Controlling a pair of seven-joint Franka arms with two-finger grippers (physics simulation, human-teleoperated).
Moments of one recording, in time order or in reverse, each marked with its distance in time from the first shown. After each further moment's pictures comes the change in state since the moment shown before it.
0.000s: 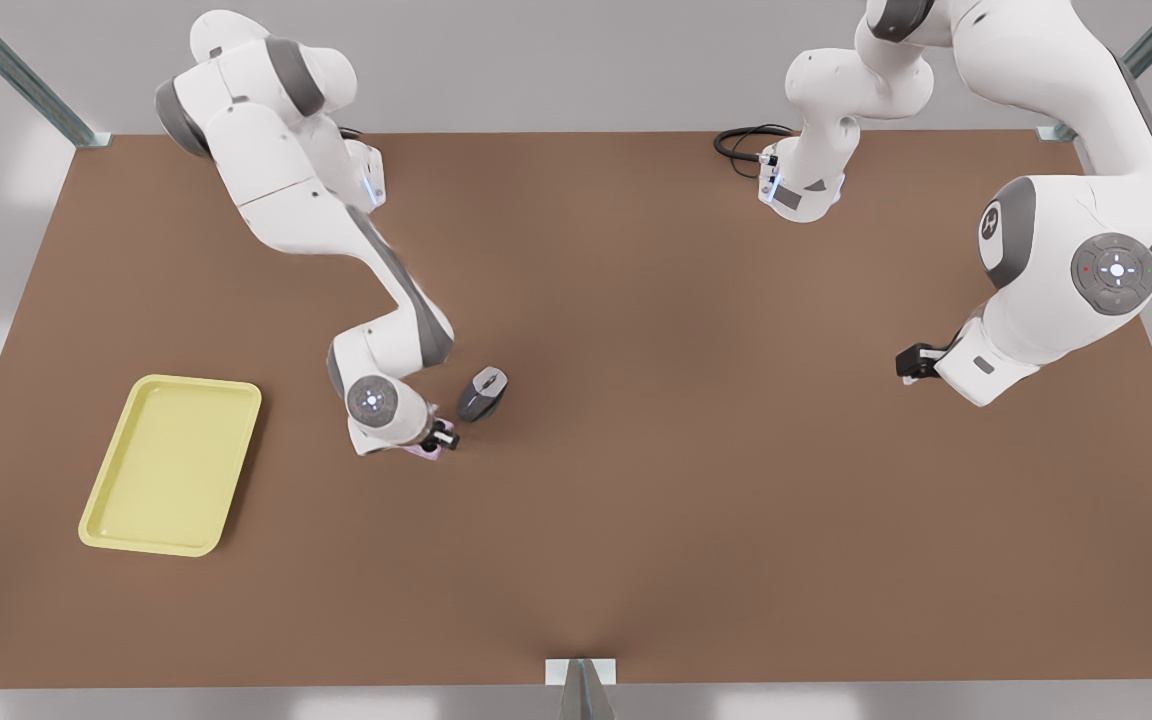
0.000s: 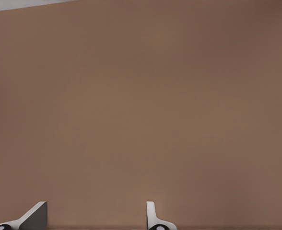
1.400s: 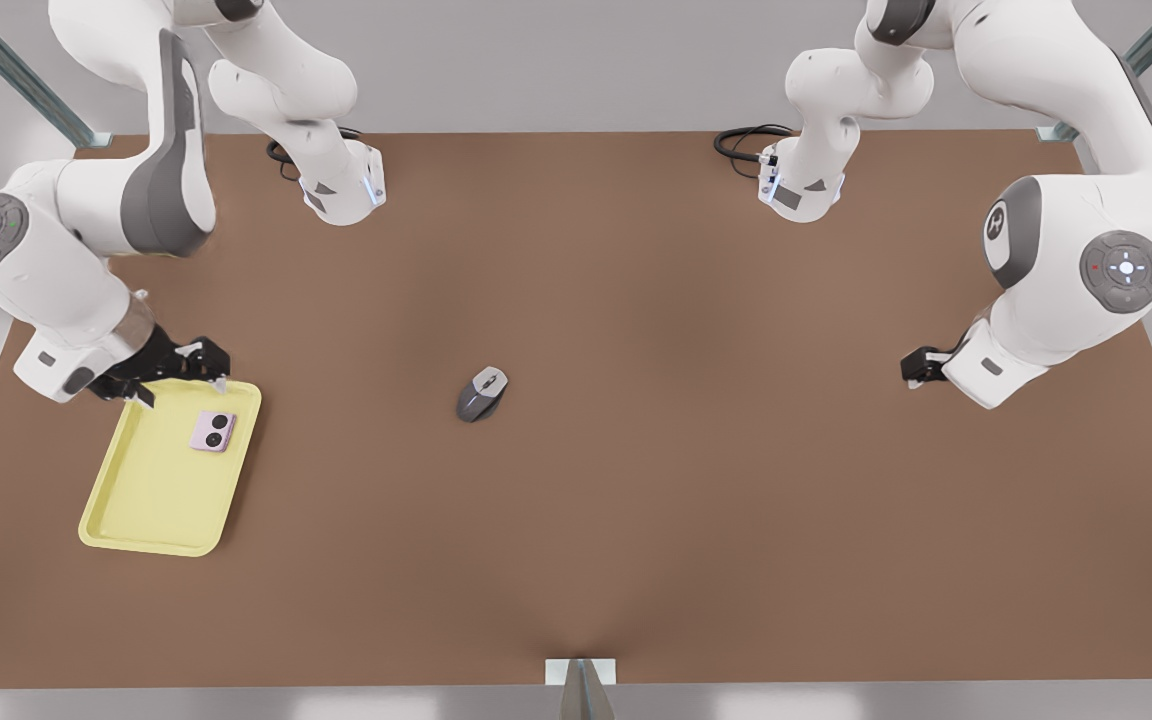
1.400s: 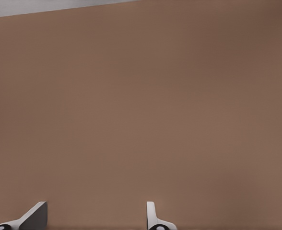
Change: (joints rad) left arm -0.002 0.011 0.009 0.025 0.000 0.006 -0.008; right arm -0.227 -0.425 -0.125 0.261 0.016 -0.438 -0.998
